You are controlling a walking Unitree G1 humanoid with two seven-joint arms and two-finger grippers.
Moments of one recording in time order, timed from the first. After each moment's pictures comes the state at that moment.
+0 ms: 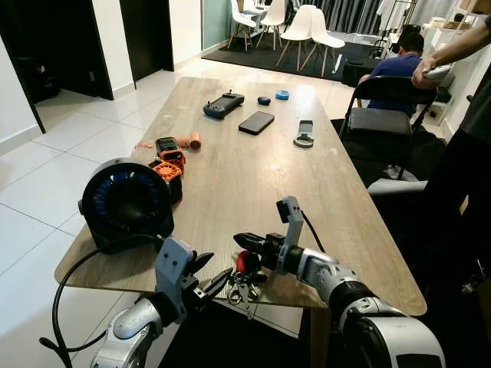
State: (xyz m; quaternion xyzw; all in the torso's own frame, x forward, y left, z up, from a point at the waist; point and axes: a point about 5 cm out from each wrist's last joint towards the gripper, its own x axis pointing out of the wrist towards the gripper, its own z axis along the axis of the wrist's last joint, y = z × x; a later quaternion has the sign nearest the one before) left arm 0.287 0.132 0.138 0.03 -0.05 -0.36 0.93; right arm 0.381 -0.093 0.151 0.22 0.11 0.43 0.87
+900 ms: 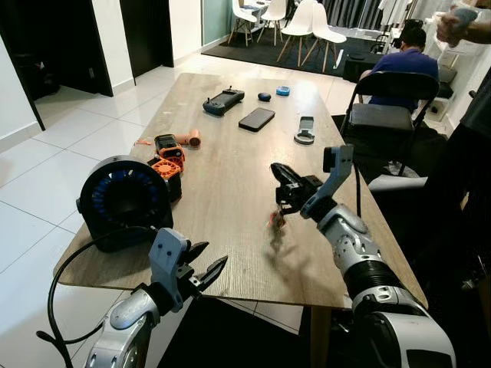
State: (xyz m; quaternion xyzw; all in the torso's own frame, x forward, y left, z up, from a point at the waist) left arm 0.297 0.138 0.151 0.03 -0.08 -0.34 0.94; right arm 0.400 -0.144 0.253 0.13 -0.17 0.29 0.93
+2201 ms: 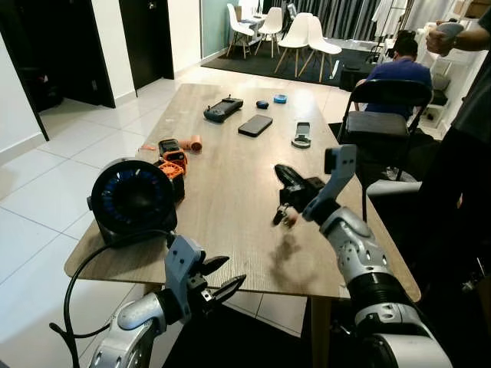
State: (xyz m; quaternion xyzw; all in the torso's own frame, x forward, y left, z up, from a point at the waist) left arm 0.287 0.124 0.142 0.03 -0.04 -0.44 0.90; right arm 0.391 -0.134 0.240 0.13 -0.13 0.29 0.94
